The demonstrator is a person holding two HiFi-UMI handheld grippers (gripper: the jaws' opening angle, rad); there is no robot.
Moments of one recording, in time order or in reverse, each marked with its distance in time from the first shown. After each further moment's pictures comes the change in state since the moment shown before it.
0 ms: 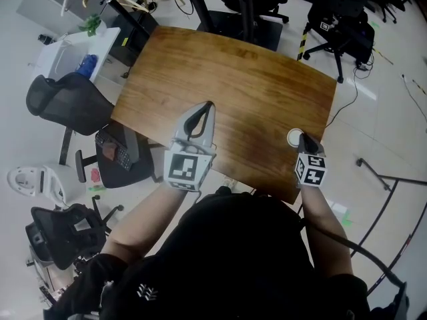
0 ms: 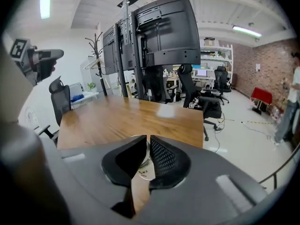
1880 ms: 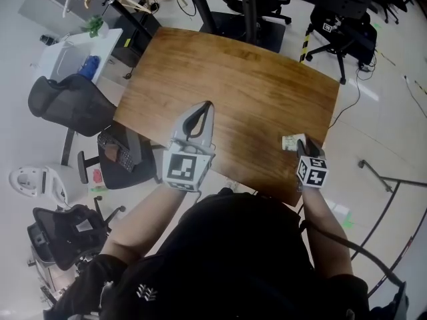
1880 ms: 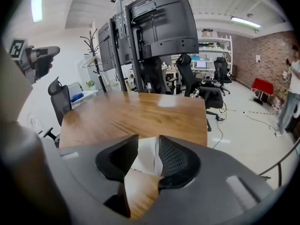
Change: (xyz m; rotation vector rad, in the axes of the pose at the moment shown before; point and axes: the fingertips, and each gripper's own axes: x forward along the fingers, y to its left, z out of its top) left arm 0.001 0.013 0.001 0.003 0.006 0.011; right arm 0.015 -0.001 -0.031 0.062 0.070 0.030
